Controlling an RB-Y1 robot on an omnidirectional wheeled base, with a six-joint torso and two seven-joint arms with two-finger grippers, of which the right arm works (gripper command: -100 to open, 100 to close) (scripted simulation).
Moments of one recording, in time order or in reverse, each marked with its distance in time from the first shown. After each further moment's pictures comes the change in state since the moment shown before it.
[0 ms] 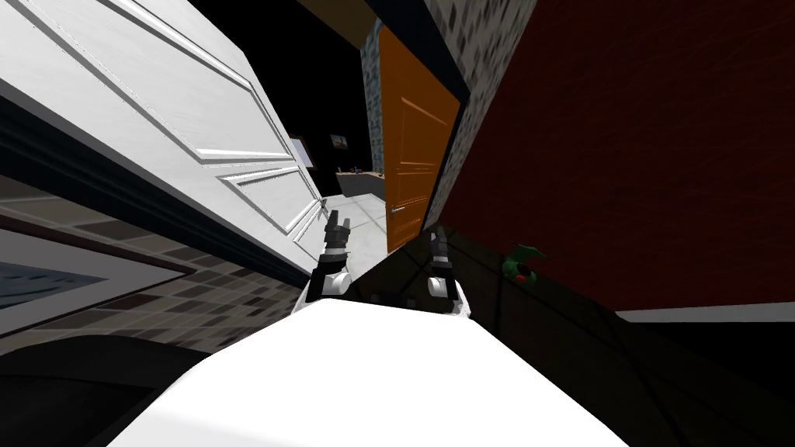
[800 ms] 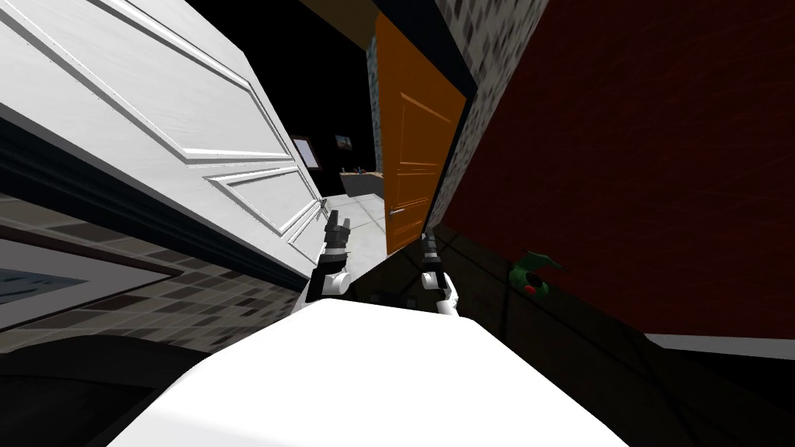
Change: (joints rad) arm -0.138 -0.011 0.045 0.213 0.001 -0.013 -0.043
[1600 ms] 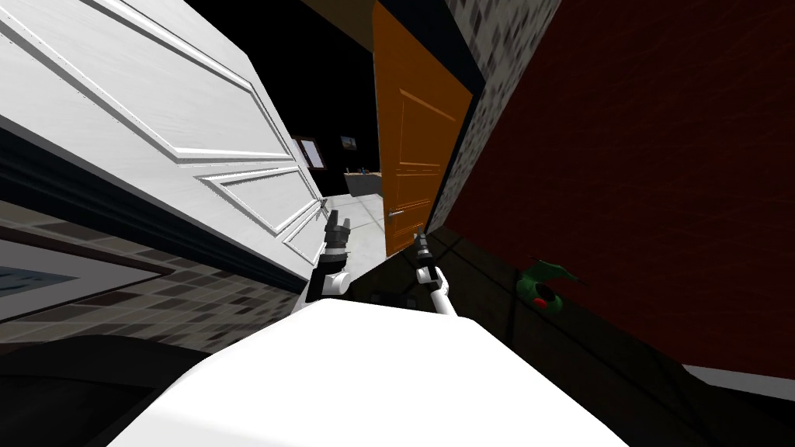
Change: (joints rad) arm -0.145 -0.006 0.048 0.218 0.000 -0.017 -0.048
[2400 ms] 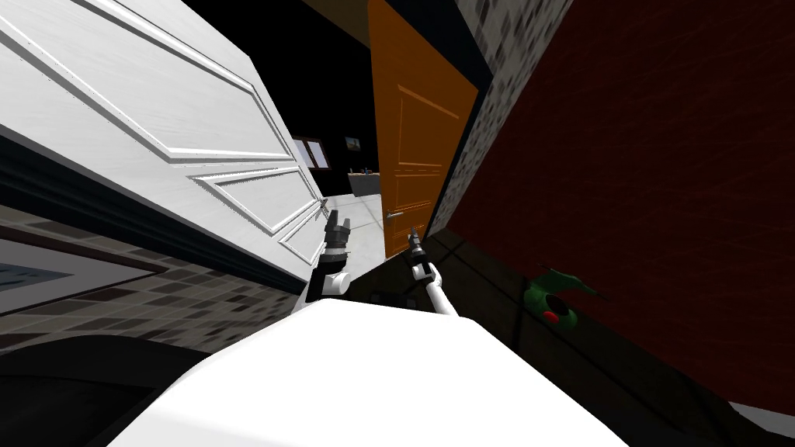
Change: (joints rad) arm -0.134 0.008 0.043 0.214 0.001 -0.019 -0.041
